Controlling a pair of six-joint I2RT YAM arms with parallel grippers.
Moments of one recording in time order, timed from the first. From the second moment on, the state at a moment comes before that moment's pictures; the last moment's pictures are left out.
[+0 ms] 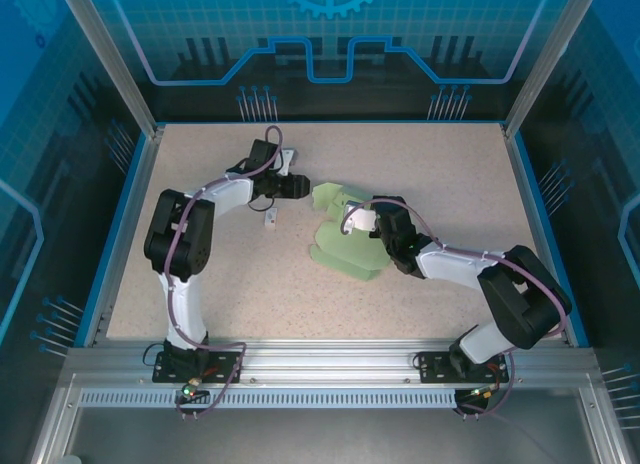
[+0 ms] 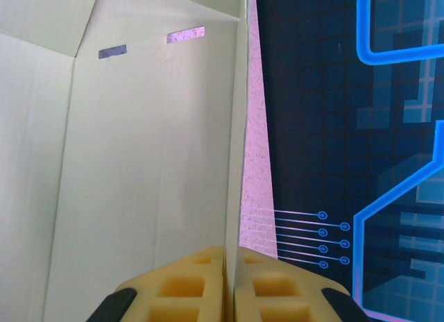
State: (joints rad) left arm -0.25 2.02 1.37 -0.23 0.36 -0.24; right arm 0.59 1.51 0.68 0.37 0.42 -1.17
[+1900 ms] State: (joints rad) left arm -0.36 2.02 1.23 0.06 0.71 -0.11; right arm 0.52 1.54 0.76 0.21 0.34 -1.03
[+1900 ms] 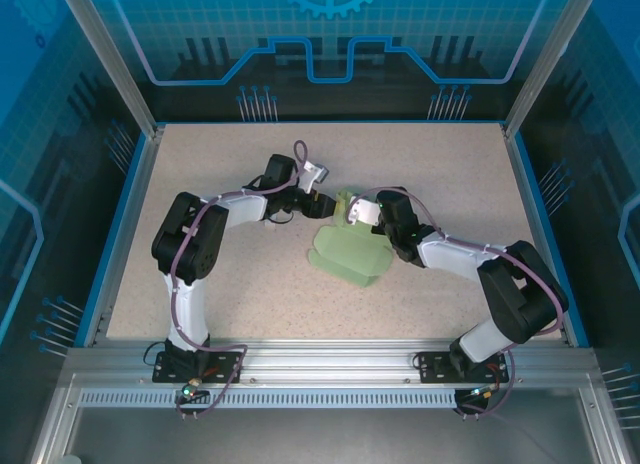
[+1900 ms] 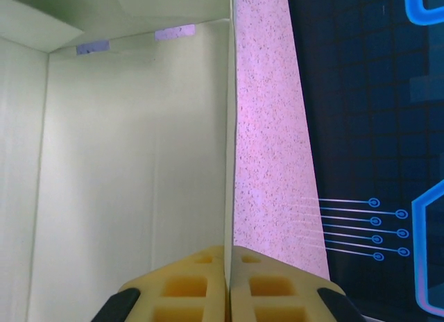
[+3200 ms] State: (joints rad) left arm -0.41 1.99 1.21 0.10 0.46 -0.14; right arm 0.47 1.55 0.82 0.07 0.26 -0.96
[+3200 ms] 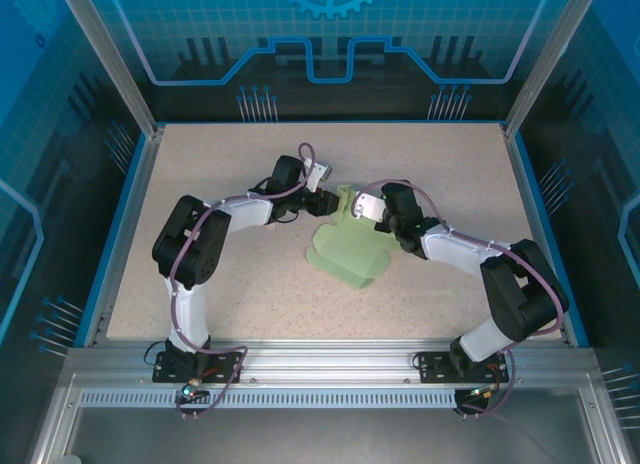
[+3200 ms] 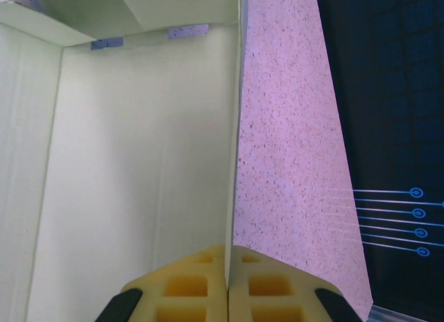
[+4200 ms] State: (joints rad) left arm -0.42 1.99 1.21 0.05 0.68 -0.03; right arm 0.46 1.56 0.85 0.00 0.18 -0.95
